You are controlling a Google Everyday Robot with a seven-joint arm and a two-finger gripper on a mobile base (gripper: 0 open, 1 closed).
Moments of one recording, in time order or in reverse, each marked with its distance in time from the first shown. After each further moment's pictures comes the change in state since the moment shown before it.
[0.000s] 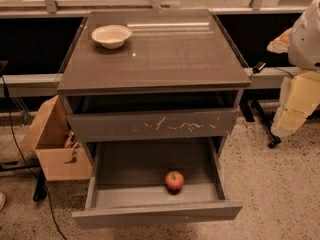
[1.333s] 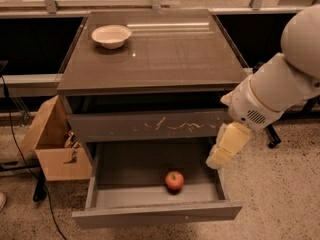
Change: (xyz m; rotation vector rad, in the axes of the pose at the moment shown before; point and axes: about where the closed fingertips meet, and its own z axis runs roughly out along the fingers) arm -0.044 0.039 0.138 -0.159 -0.202 0.161
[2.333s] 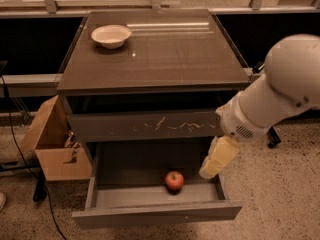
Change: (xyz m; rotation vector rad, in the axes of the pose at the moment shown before) arm 0.011 0.004 0.039 0.004 0.010 0.017
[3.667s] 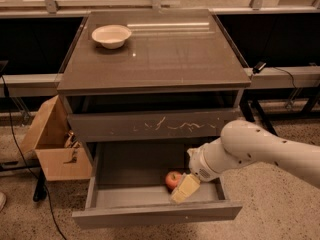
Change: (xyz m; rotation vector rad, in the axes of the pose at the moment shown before) arm 0.023 0.017 0.201 -0.130 -0.160 0.095
